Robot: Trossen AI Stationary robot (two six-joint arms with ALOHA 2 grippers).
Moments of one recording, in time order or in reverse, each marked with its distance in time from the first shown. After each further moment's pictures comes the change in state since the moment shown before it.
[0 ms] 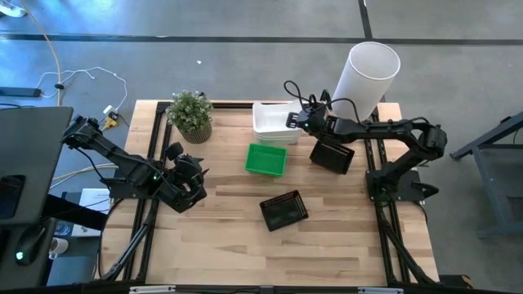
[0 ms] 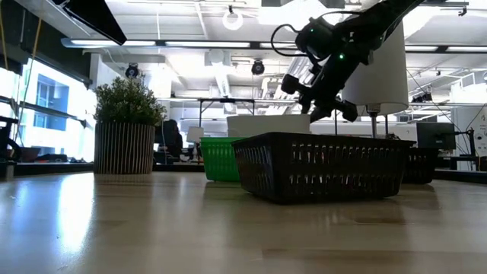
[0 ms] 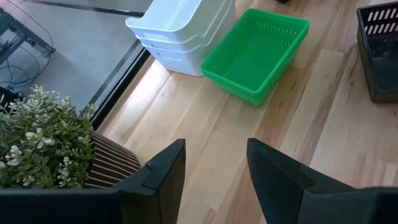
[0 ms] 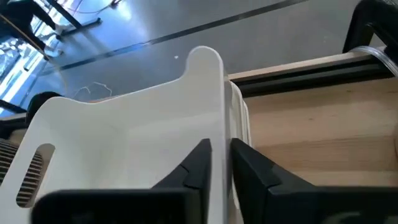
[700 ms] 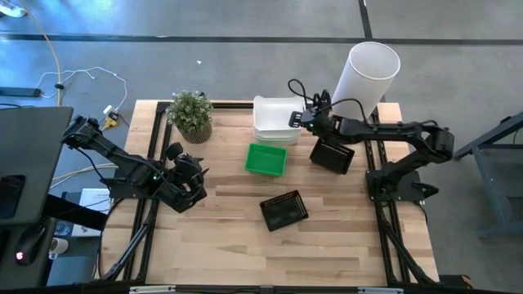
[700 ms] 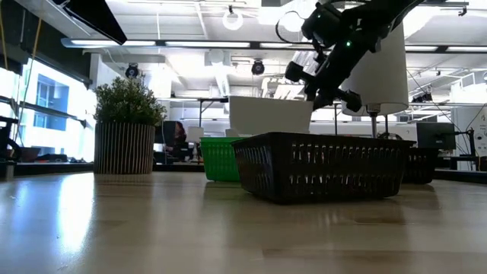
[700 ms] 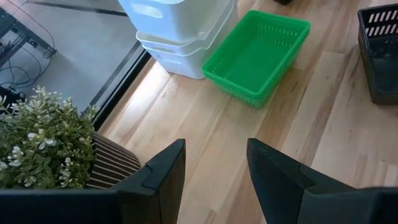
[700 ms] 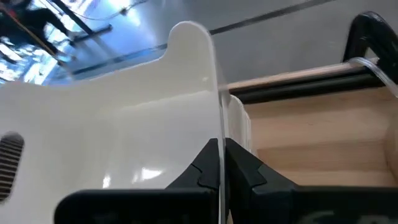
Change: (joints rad) left arm 0.000 0.000 0.000 0.000 -0.006 0.000; right arm 0.022 -0.084 0.000 -0.052 0.015 0.003
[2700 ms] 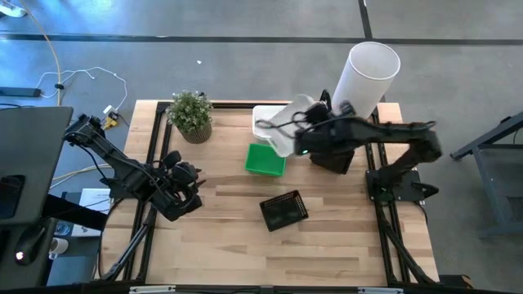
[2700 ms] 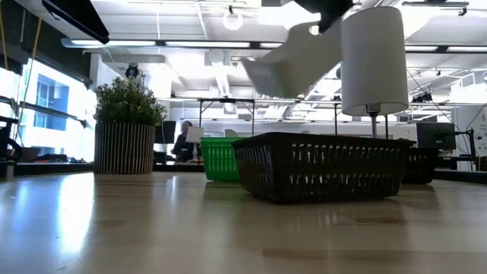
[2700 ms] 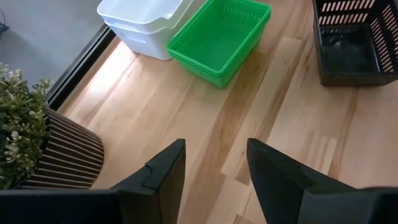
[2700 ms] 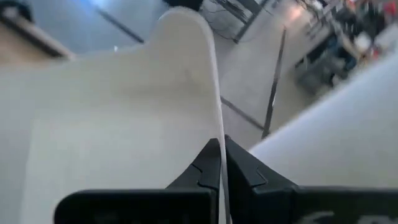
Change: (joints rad) left arm -0.099 0.000 0.000 -0.017 0.092 -0.135; right arm 0.390 0.141 0.802 -1.286 0.478 -0.208
